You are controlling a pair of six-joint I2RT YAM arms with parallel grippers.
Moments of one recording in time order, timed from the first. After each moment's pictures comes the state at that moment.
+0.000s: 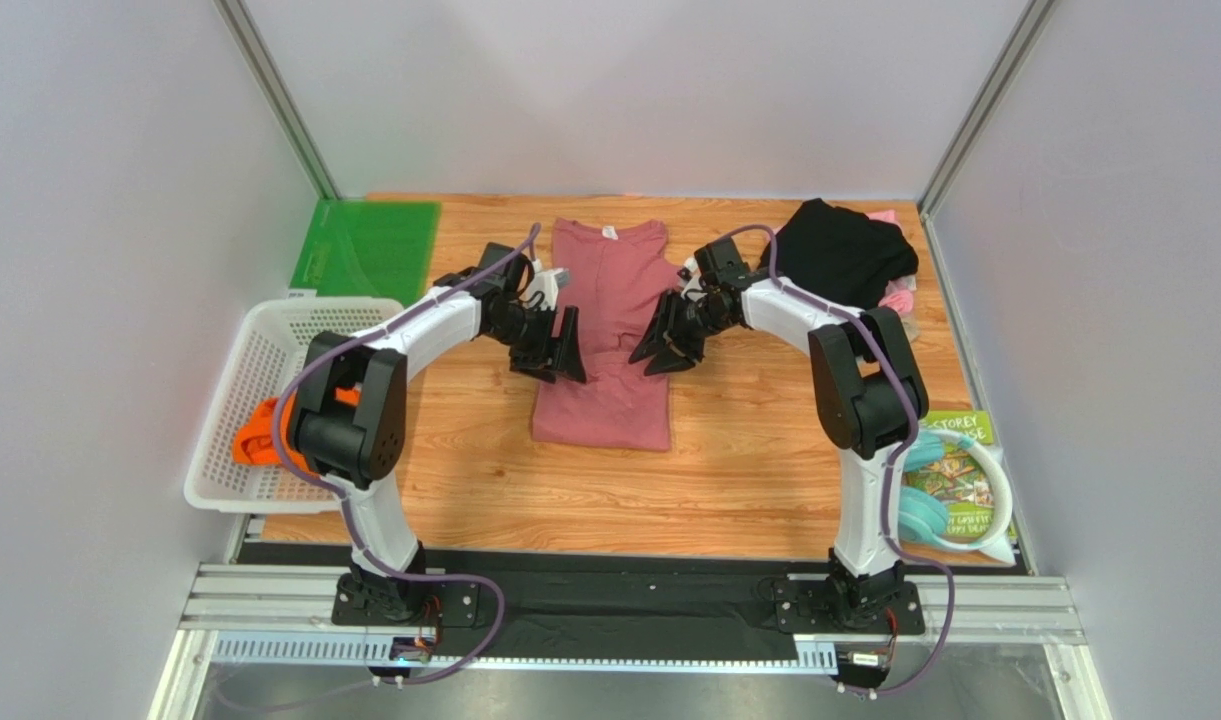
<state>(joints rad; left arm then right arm) -0.34 1.81 1.26 -0.59 0.58 -0.15 0.37 2.05 1.44 -0.49 -0.69 0.74</state>
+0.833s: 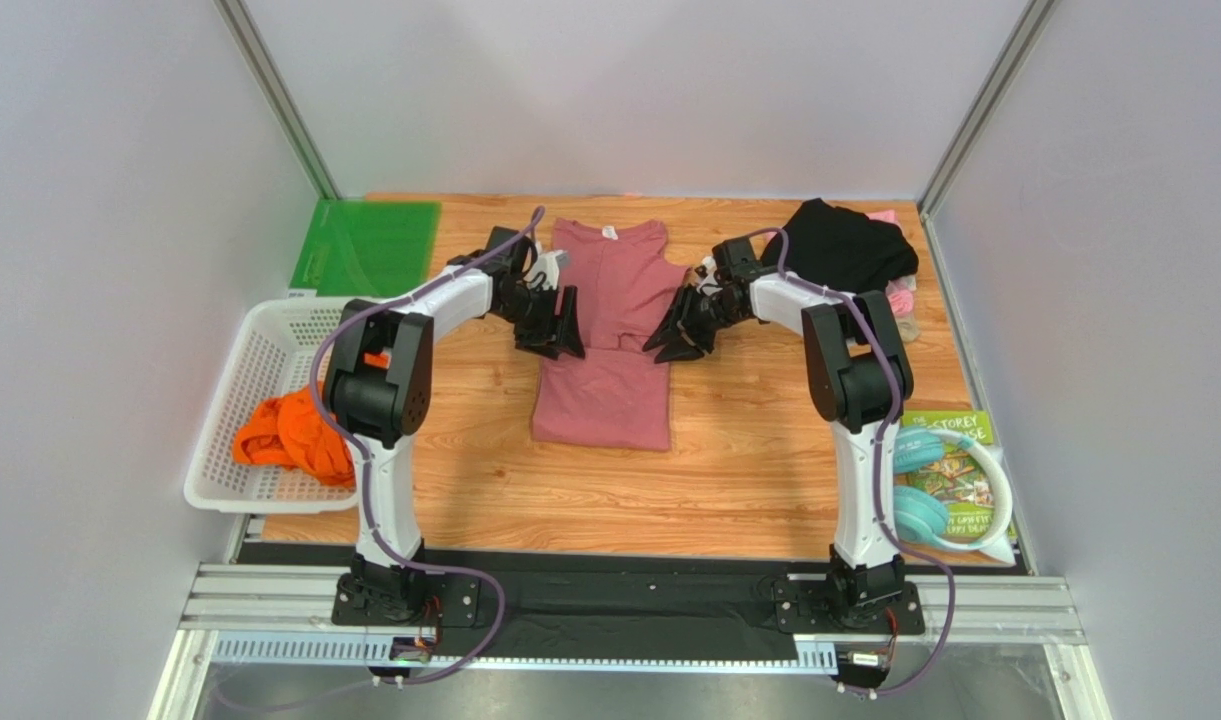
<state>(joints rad) -0.29 2.06 1.47 -0.56 0.54 -0.14 0.28 2.22 1.54 -0.44 -0.73 0.75</state>
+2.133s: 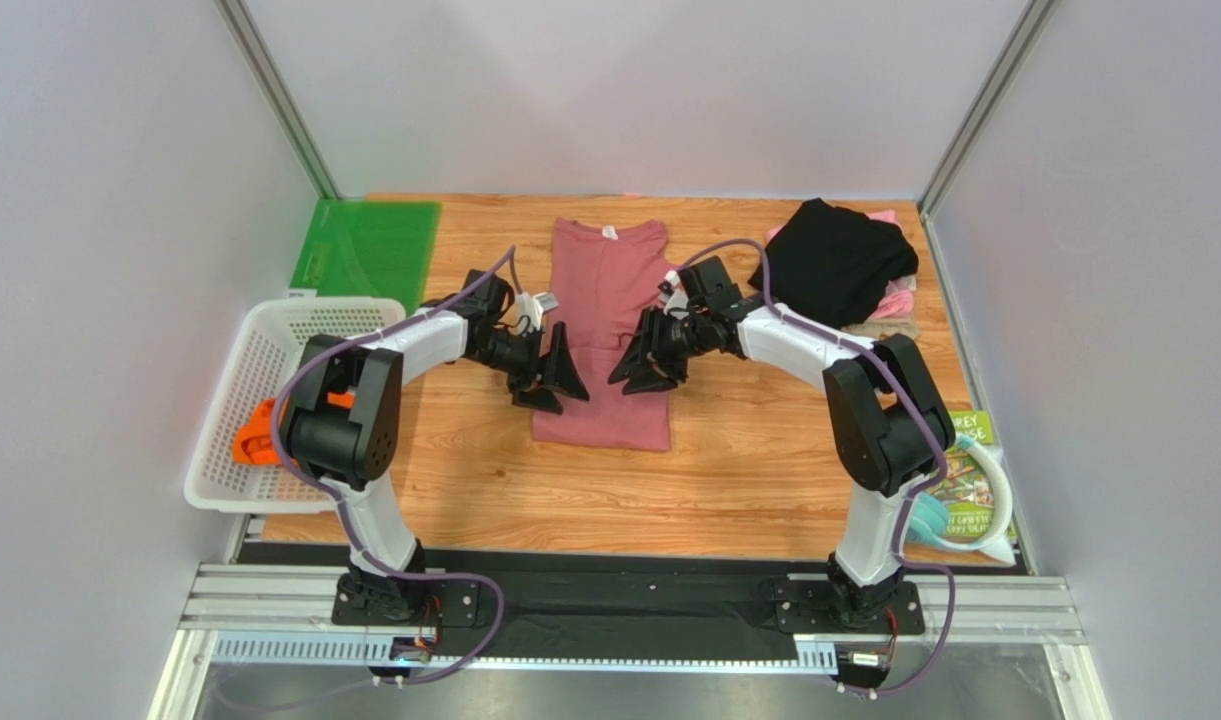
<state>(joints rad) -0.28 1.79 1.10 -0.52 0.87 -0.28 0.48 1.87 1.24 -0.35 -0.71 0.86</state>
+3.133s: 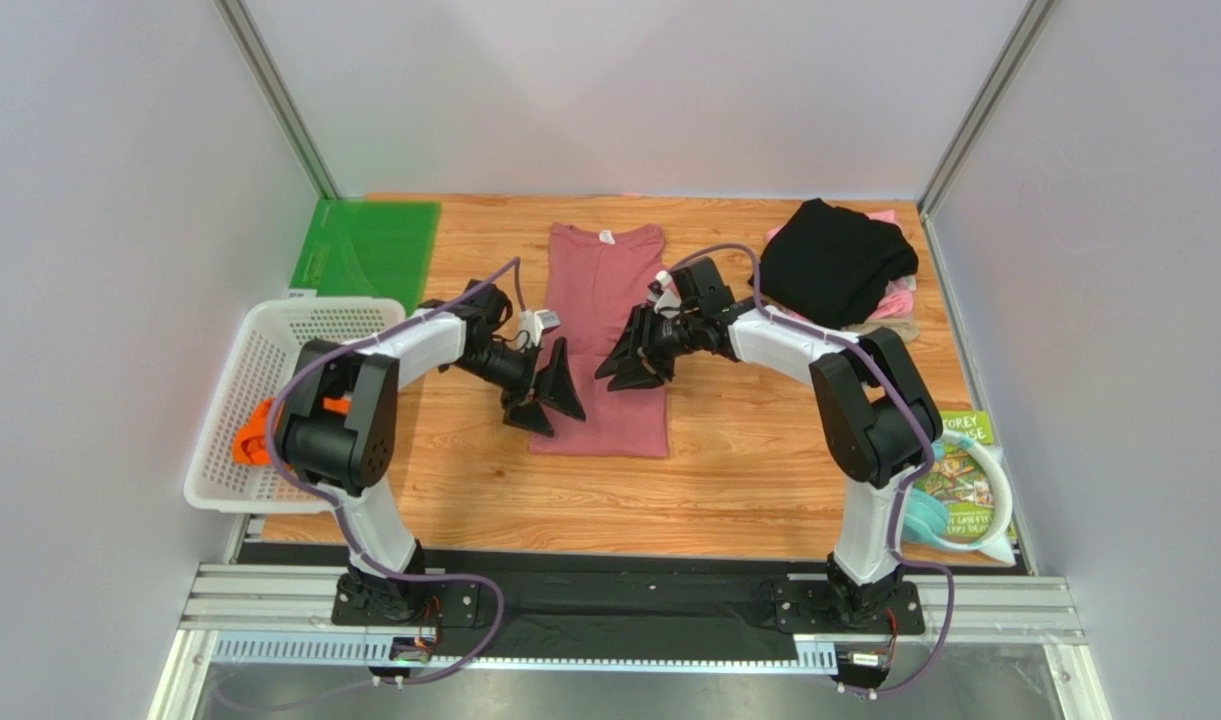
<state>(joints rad) -0.28 1.80 1.09 -0.71 0.92 -0.17 0.50 1.91 1.26 -0.22 -0.78 0.96</state>
